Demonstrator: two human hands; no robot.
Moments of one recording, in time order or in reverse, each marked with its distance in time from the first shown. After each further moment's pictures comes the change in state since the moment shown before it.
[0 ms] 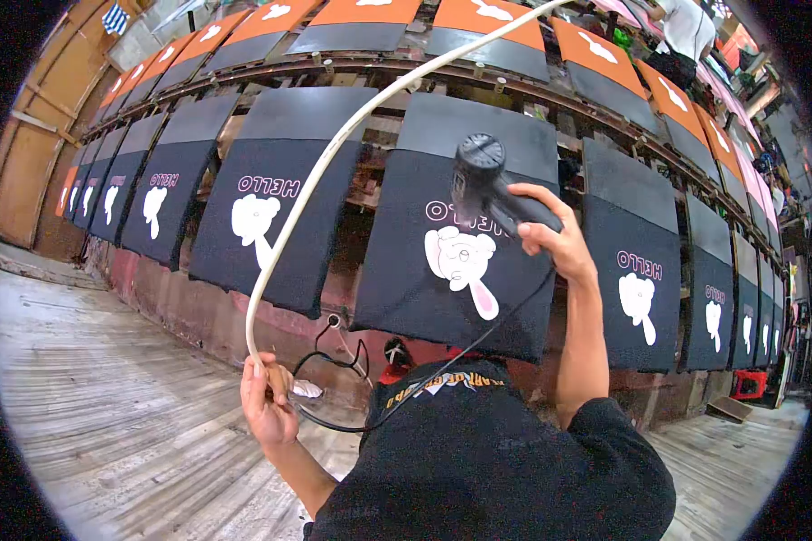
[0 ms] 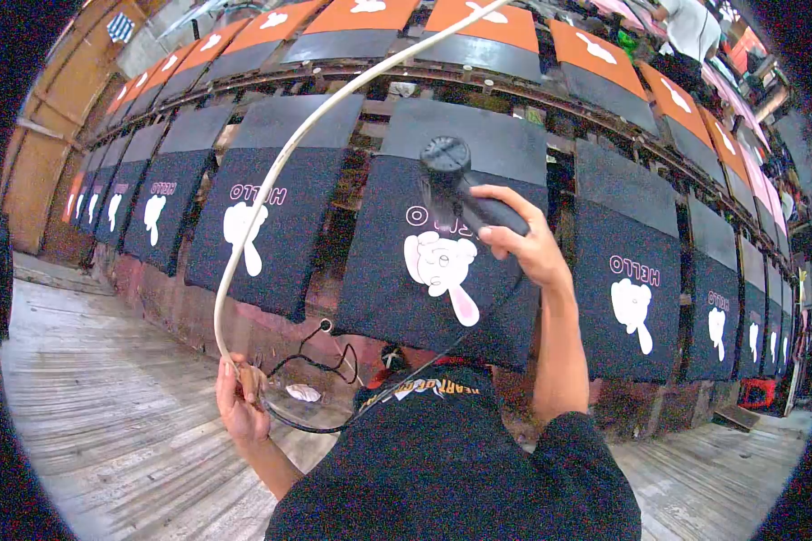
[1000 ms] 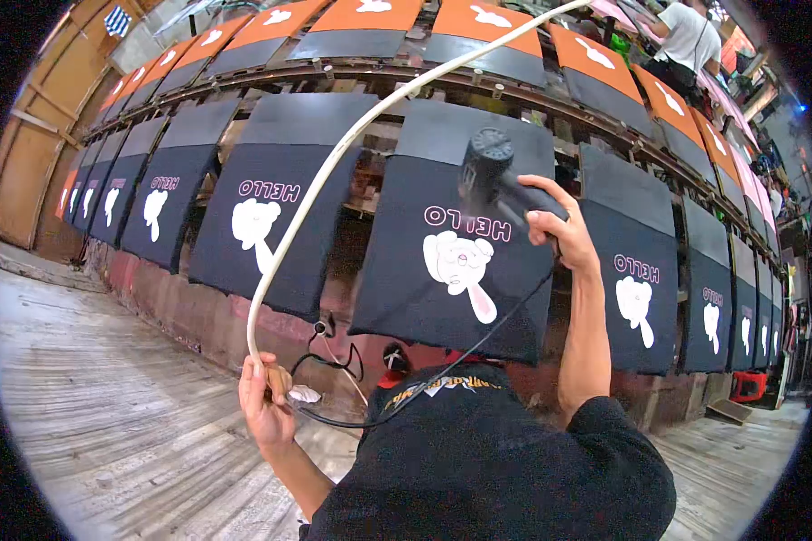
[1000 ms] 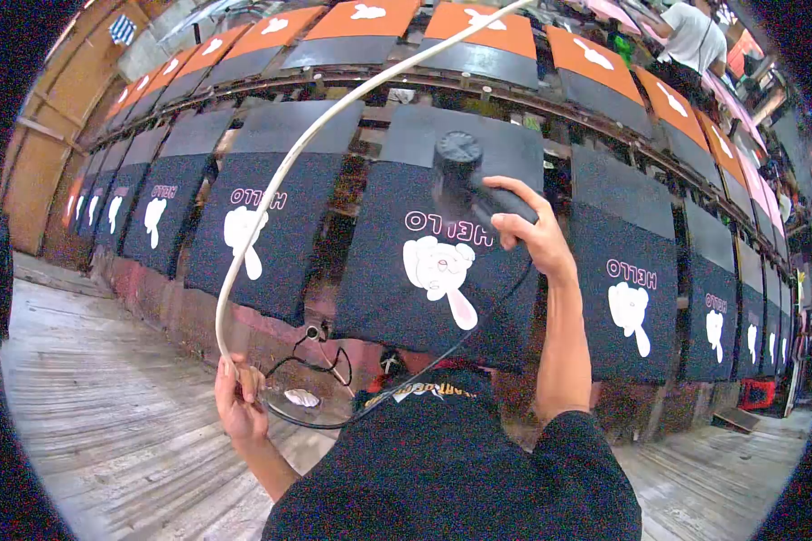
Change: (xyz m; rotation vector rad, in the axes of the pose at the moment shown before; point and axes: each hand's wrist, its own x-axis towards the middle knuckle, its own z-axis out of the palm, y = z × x) left_hand 0.003 0.003 -0.001 0.059 -0.047 0.006; right_hand 0.011 0.002 -0.020 0.056 0.042 -0.031
